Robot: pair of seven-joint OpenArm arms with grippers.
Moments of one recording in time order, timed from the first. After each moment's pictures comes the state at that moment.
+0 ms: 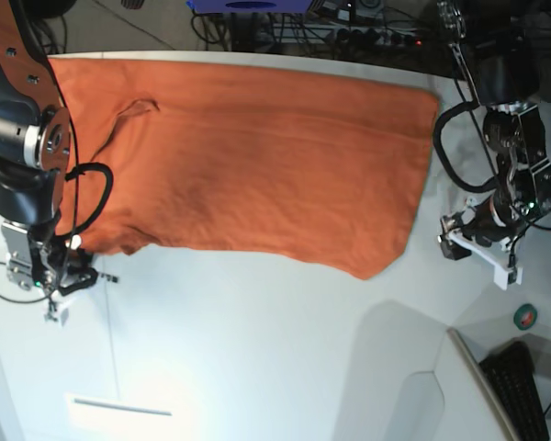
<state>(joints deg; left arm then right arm) -7.2 -16.2 -22.0 72.1 -18.3 -13.8 47.9 34.0 10.4 15.2 24.6 0.3 7.7 -33.9</state>
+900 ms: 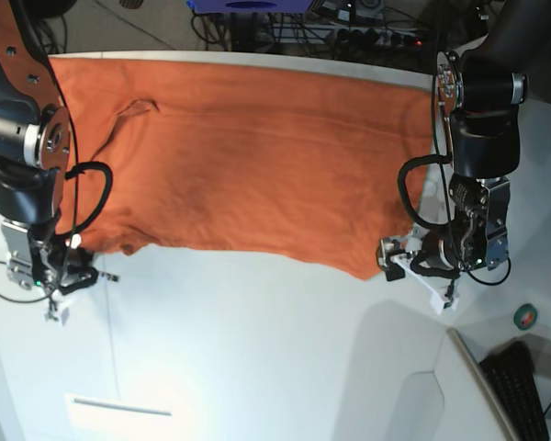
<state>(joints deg) -22.8 -14.9 -7.6 46.6 -18.7 -13.8 47.1 33.9 10.4 15.2 24.6 0.3 7.7 -33.9</state>
